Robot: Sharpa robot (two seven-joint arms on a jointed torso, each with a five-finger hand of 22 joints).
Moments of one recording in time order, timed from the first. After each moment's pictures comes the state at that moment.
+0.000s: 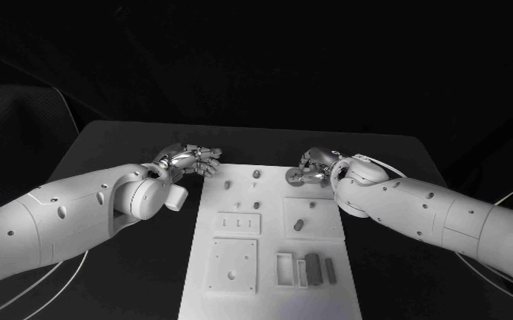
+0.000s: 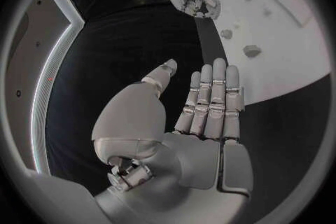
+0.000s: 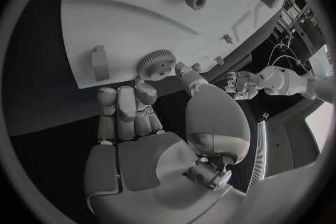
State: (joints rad) left arm 1.34 -0.70 -0.15 1.21 -0.10 -0.21 0.16; left_hand 1.12 -0.10 0.32 -0.10 0.18 0.83 0.16 0.38 0.60 1.02 0.14 0.40 0.32 1.06 0.13 0.36 0.68 0.07 0.66 0.05 1.10 0.34; right arm 1.20 -0.59 0.01 1.10 -1.45 -0.27 -0.30; right_hand 0.92 -0.19 0.39 -0.04 0.20 0.75 0.16 0.34 0.39 1.17 0.00 1.27 0.91 1.18 -0.07 1.47 1.12 0.21 0.80 0.02 1.66 0.62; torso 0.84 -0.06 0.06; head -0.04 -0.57
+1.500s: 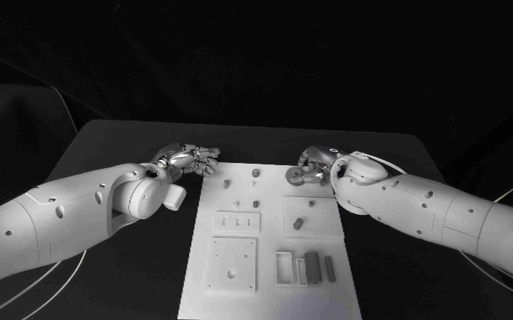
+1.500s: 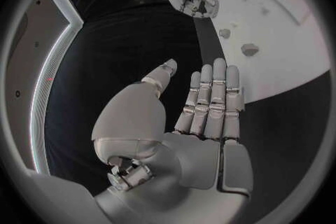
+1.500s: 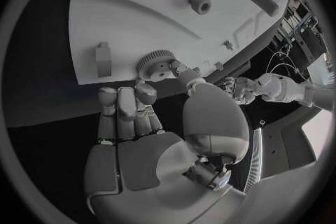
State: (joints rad) left arm 1.34 -0.70 -0.15 1.21 -0.10 -0.21 0.15; left_hand 1.12 -0.10 0.32 -0.10 0.18 0.83 0.16 0.38 0.60 1.02 0.14 0.40 0.32 1.06 0.13 0.36 0.68 0.06 0.66 0.05 1.10 0.34; right arm 1.21 -0.59 0.01 1.11 -1.51 -0.24 -0.29; right_hand 1.02 -0.19 0.40 -0.12 0.20 0.73 0.17 0.31 0.40 1.15 0.00 1.29 0.92 1.15 -0.07 1.48 1.11 0.23 0.78 0.02 1.66 0.63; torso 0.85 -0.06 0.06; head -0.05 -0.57
